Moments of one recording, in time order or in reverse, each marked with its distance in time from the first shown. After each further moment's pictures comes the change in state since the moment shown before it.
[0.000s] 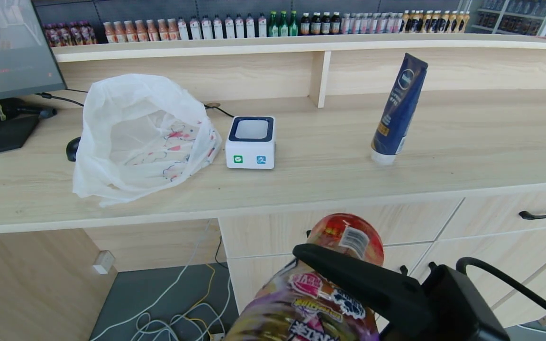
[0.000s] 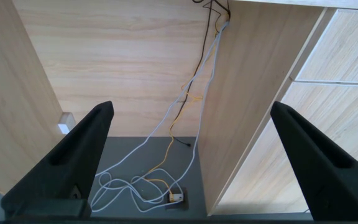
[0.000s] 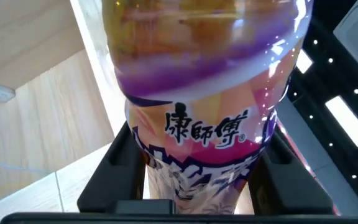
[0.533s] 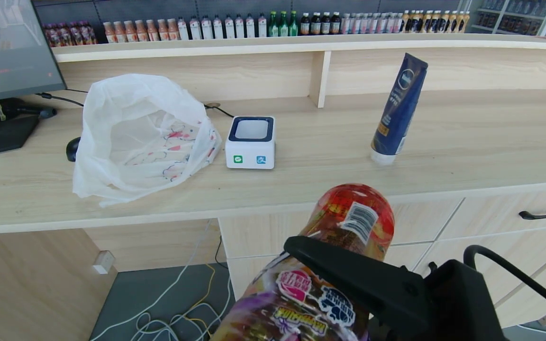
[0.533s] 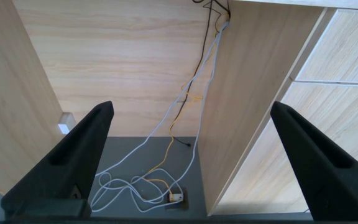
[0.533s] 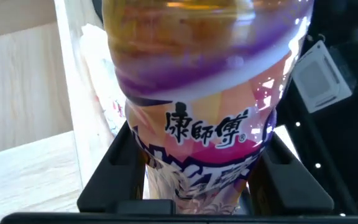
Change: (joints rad) left arm 0.000 0.000 0.000 0.000 0.000 0.000; right arm -0.019 0.007 -0.031 -0.002 0.031 -0.270
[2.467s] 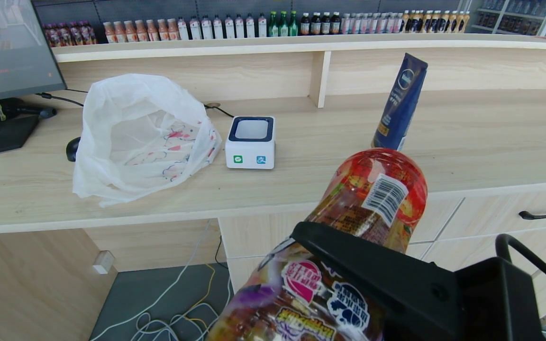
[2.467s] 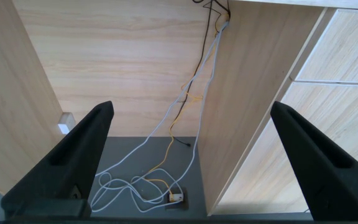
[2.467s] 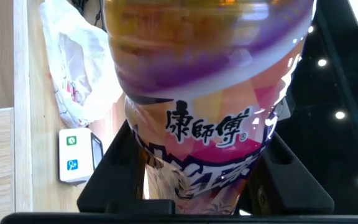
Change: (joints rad) left arm 0.000 0.000 0.000 0.000 0.000 0.000; right arm 0.001 -0.023 -0.020 -0.009 -0.001 -0.240
